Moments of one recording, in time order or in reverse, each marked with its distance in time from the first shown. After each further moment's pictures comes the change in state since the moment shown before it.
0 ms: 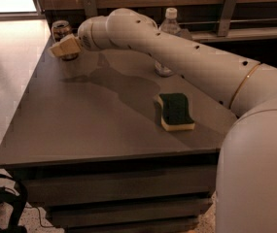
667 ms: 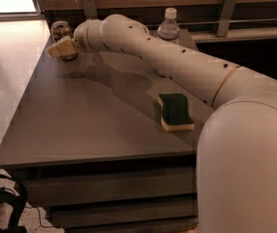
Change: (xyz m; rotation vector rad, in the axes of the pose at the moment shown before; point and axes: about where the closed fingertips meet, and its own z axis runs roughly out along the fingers) arm 0.005 -0.005 0.035 -0.003 -0.033 -0.001
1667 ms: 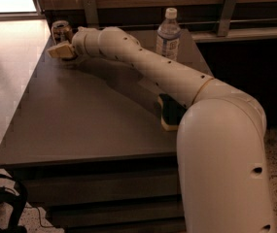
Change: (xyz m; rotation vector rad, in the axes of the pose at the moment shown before) arm 0.019 -0.014 0.052 -0.015 -0.075 -0.006
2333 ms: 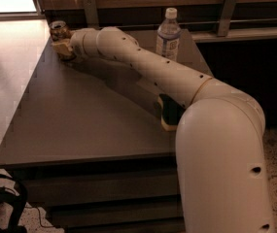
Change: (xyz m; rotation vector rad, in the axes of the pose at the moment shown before) arm 0.001 0.004 0.003 -0.007 0.001 0.001
